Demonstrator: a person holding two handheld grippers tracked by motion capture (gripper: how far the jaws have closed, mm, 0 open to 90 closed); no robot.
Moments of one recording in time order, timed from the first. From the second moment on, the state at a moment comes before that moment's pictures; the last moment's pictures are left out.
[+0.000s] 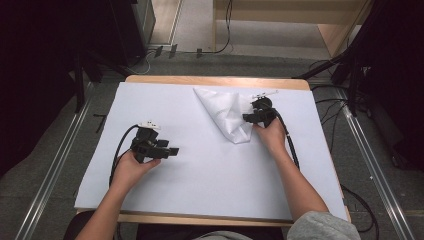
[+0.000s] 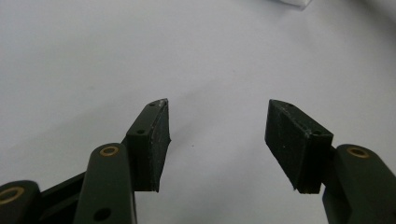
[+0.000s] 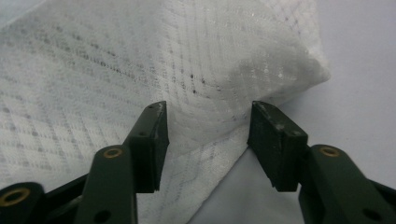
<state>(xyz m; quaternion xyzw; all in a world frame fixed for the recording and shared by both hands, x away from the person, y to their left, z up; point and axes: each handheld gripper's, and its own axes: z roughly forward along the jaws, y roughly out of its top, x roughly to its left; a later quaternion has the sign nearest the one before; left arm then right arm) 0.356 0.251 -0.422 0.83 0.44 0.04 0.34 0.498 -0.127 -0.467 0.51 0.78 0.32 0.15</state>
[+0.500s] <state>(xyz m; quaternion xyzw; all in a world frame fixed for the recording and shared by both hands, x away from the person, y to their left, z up) 0.357 0.250 -0.422 0.83 0.44 0.04 0.35 0.510 -0.157 -0.433 0.53 0.75 0.35 0.18</state>
